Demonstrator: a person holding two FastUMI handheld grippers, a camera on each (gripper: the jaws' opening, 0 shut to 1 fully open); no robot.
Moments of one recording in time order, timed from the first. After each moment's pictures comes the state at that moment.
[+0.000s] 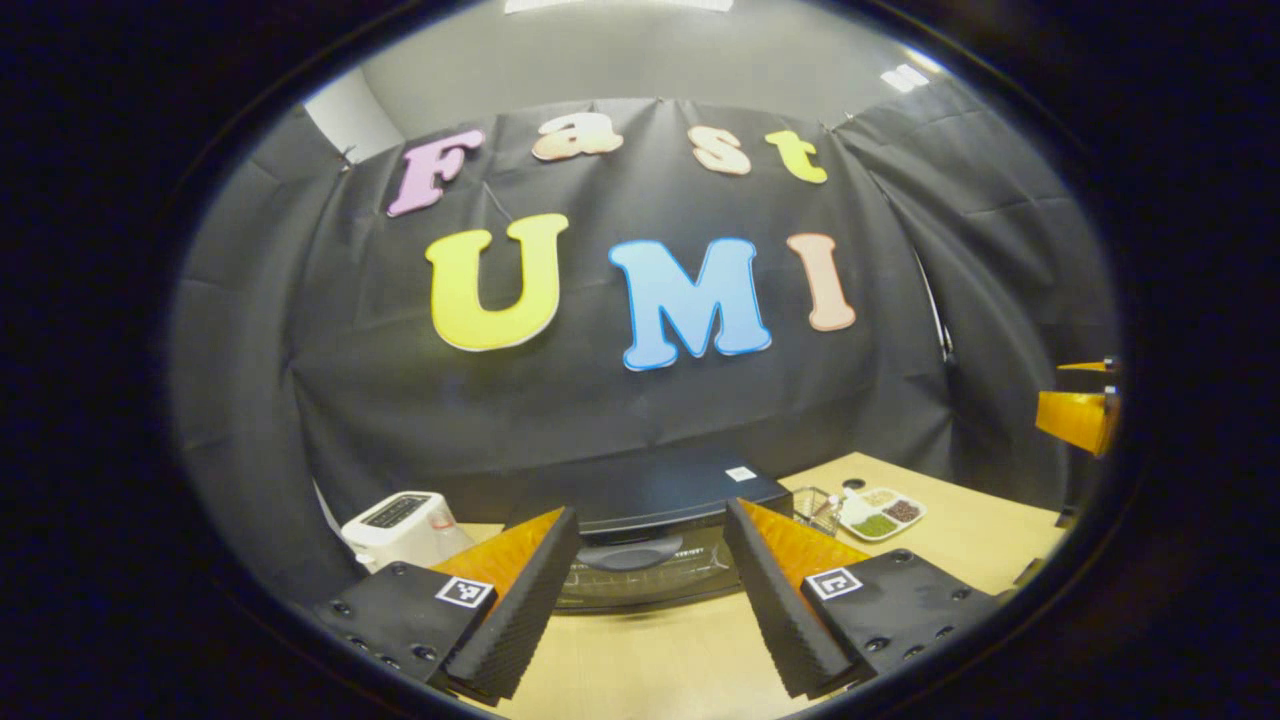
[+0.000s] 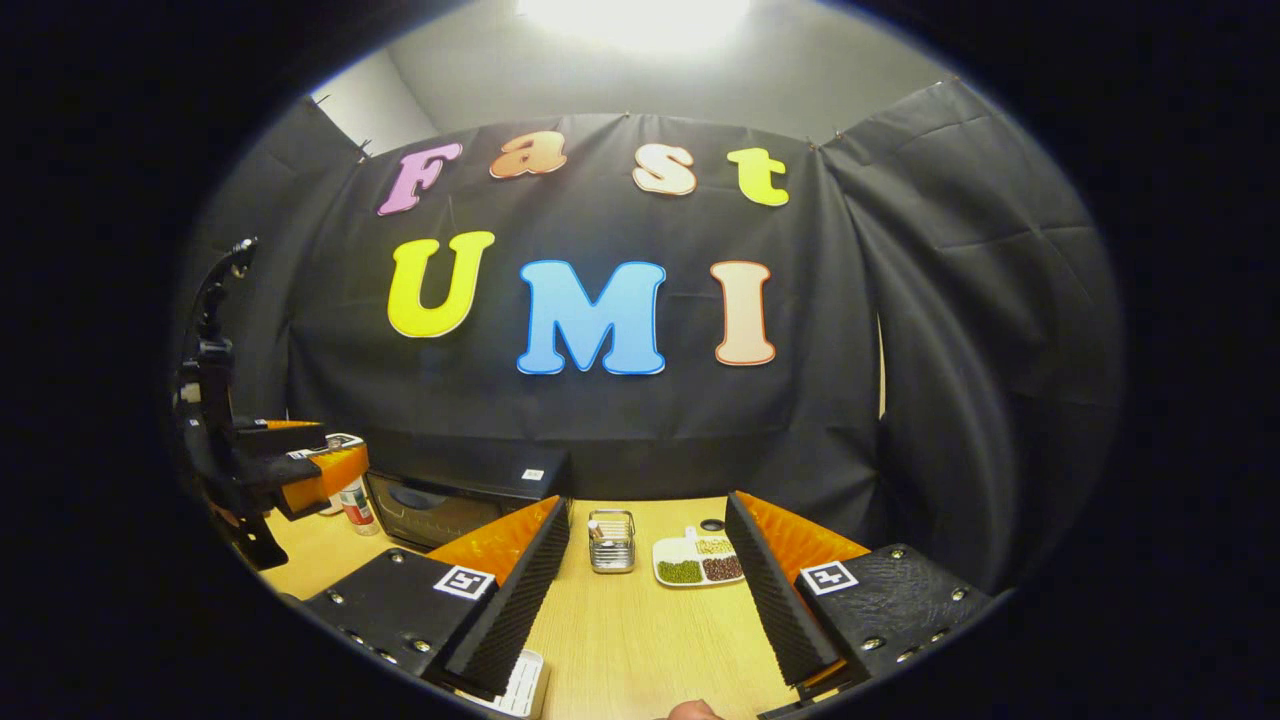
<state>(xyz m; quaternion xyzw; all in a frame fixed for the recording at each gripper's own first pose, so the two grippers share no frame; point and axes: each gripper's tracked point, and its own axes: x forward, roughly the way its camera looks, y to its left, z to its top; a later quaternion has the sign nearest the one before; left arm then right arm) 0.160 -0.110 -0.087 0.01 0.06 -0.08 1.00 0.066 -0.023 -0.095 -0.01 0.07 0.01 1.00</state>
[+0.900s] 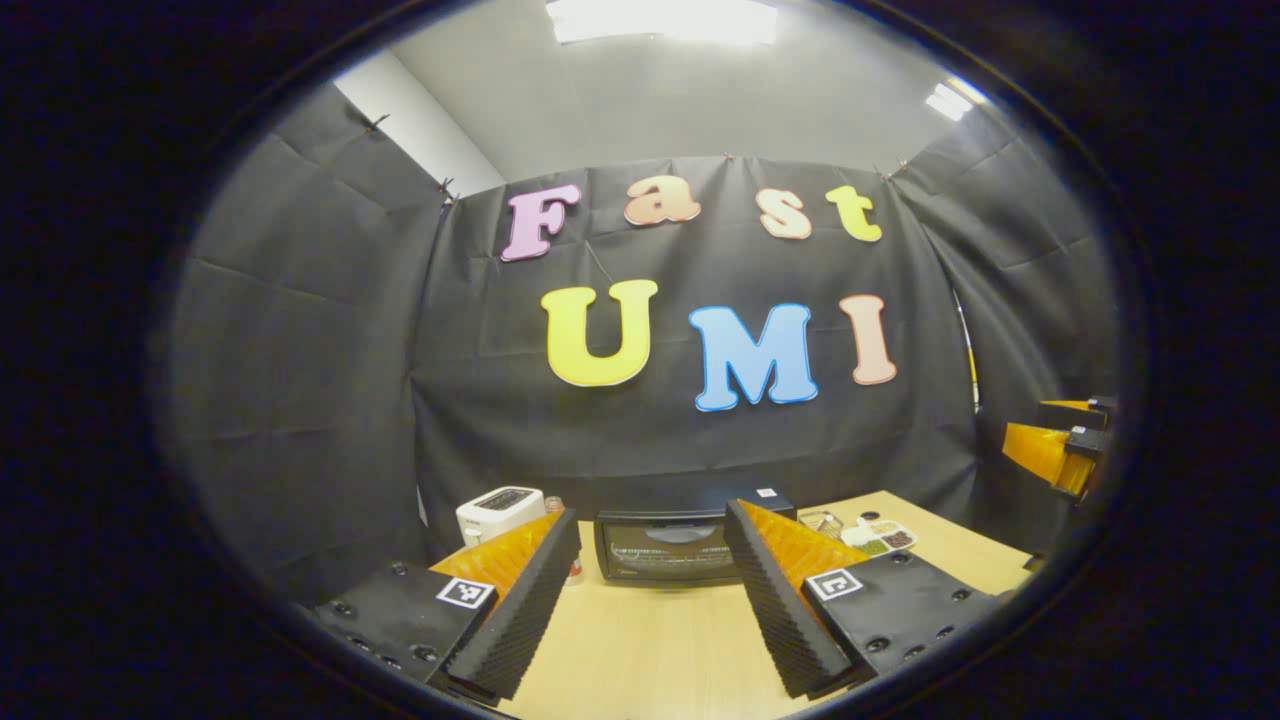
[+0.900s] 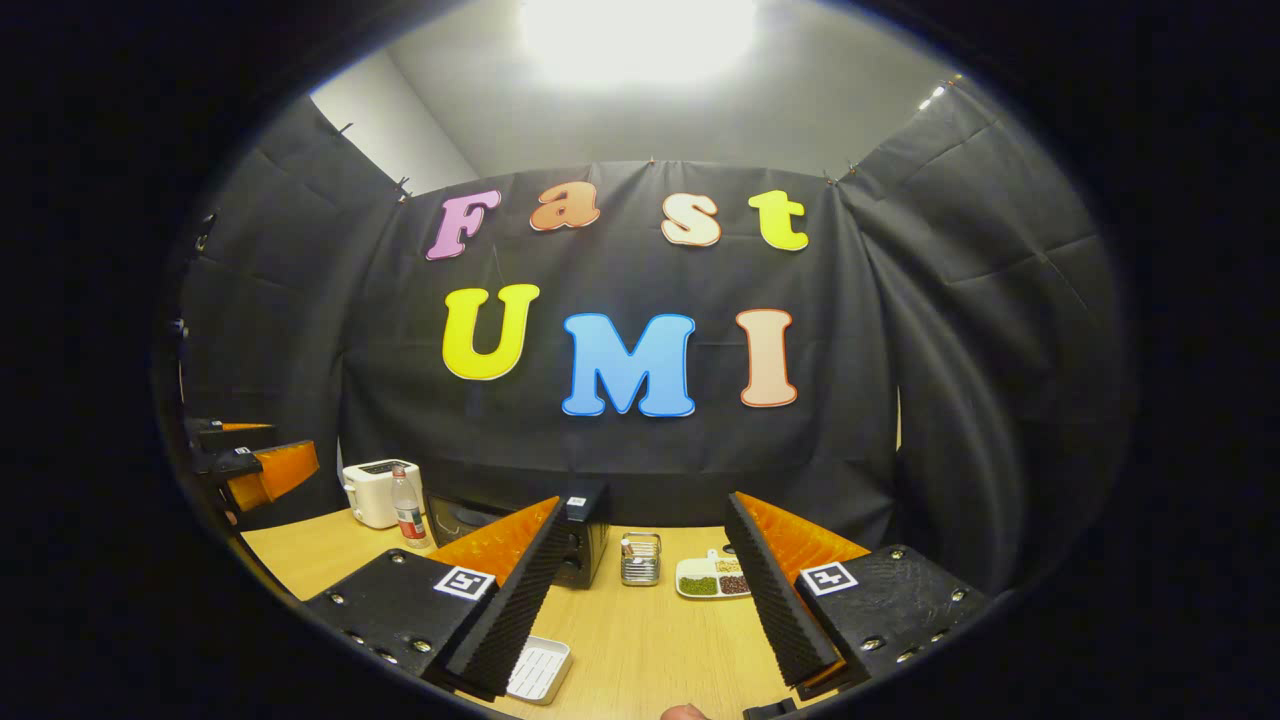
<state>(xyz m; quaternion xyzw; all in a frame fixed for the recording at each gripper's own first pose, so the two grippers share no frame) -0.008 -0.067 -0.023 -0.02 0.03 0.02 1.00 -0.007 -0.013 -0.042 0.00 0.02 0.06 1.00</state>
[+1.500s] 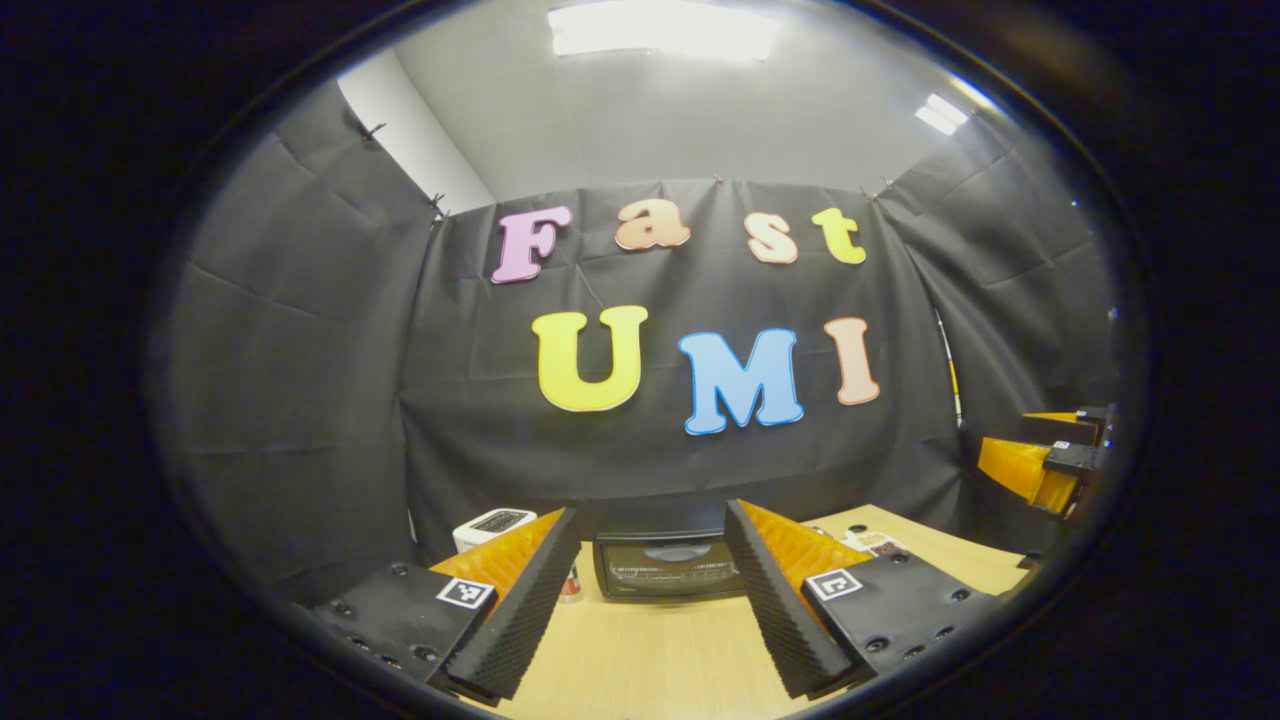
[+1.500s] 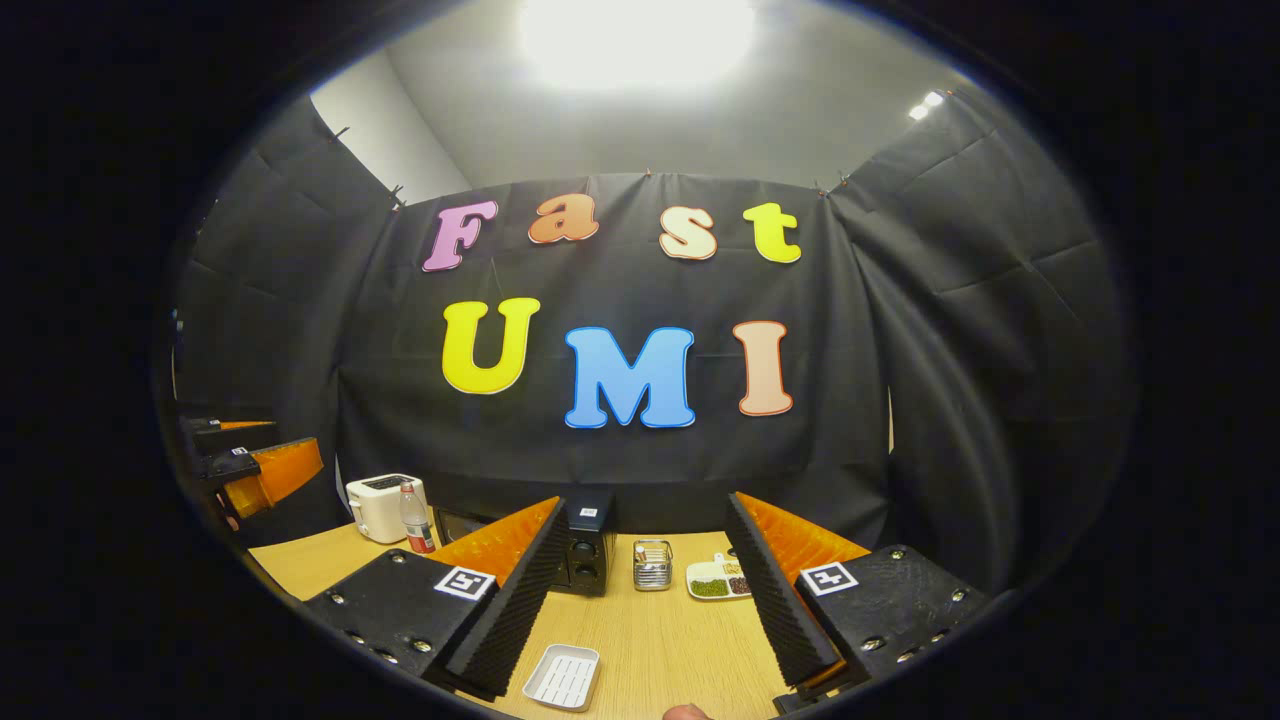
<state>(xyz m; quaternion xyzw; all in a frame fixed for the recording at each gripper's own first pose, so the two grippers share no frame) -0.020 -0.047 0.006 -0.01 -0.01 -0.01 1.00 -0.024 0.008 -0.026 0.01 0.01 0.04 1.00</state>
